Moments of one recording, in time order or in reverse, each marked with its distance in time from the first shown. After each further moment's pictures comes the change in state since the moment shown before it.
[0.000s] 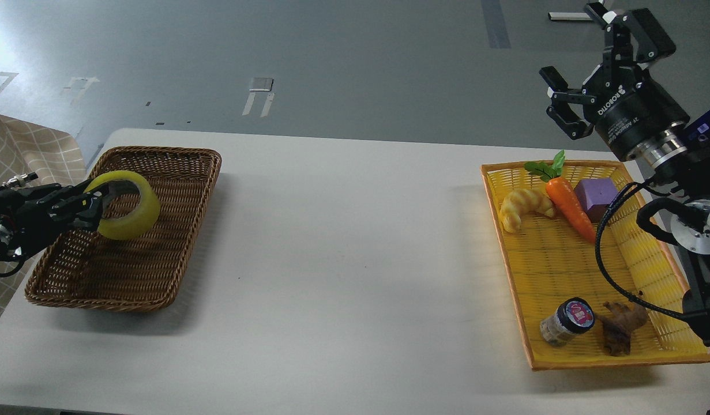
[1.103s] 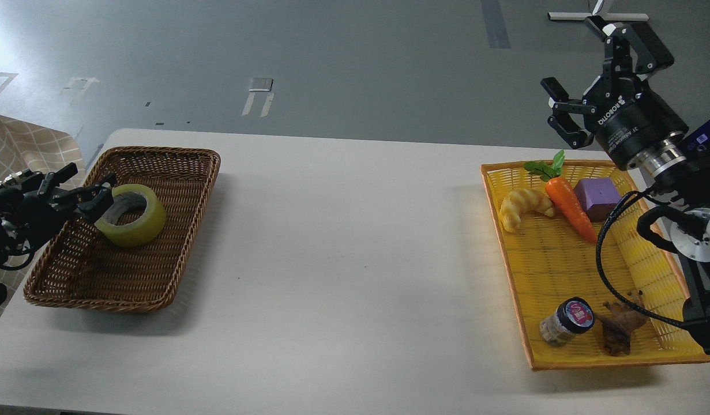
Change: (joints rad) left arm -0.088 -0.116 -0.006 0.145 -0.235 0.109 -0.047; right arm -0.027 0.000 0.004 -0.001 0.000 -0.001 0.000
